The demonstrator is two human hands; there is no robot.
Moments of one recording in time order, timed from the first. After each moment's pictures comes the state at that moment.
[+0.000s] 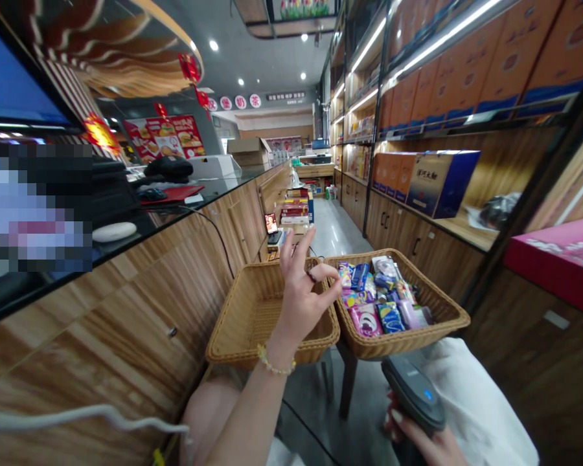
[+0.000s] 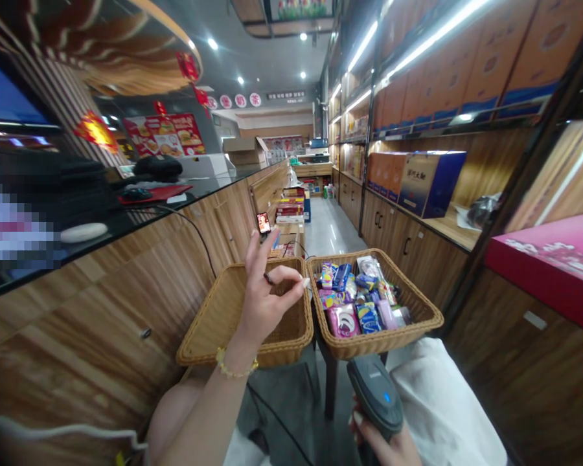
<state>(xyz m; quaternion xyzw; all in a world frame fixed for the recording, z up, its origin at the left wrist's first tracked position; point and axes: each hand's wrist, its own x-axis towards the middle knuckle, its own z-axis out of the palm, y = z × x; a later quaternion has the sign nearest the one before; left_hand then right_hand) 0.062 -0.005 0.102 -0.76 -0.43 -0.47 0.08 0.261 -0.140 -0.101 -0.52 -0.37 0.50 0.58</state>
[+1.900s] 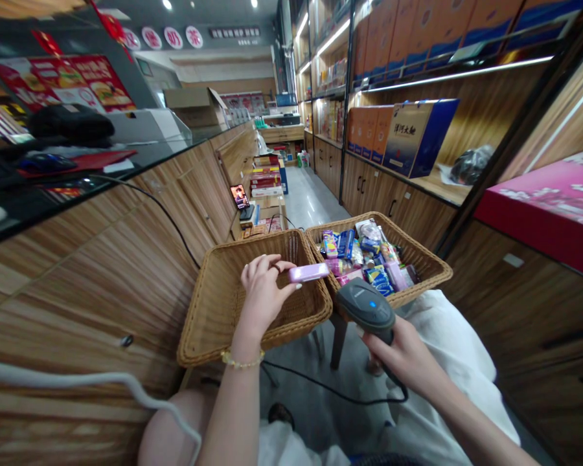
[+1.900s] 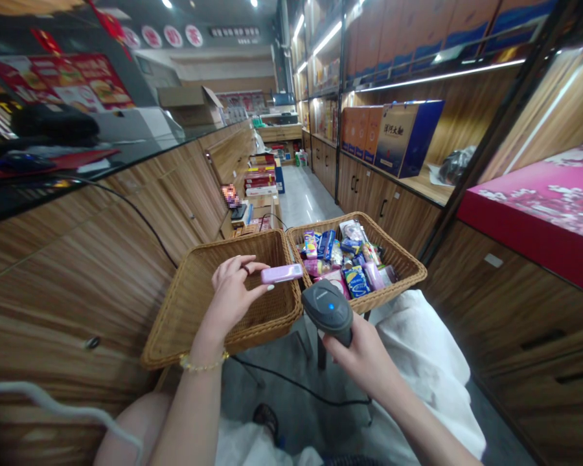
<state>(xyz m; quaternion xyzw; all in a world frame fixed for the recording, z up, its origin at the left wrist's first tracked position) 0.001 0.045 0.021 -0.78 -0.56 -0.28 -0.02 0.244 -0.075 -0.013 -0.56 -0.58 0.38 0.45</state>
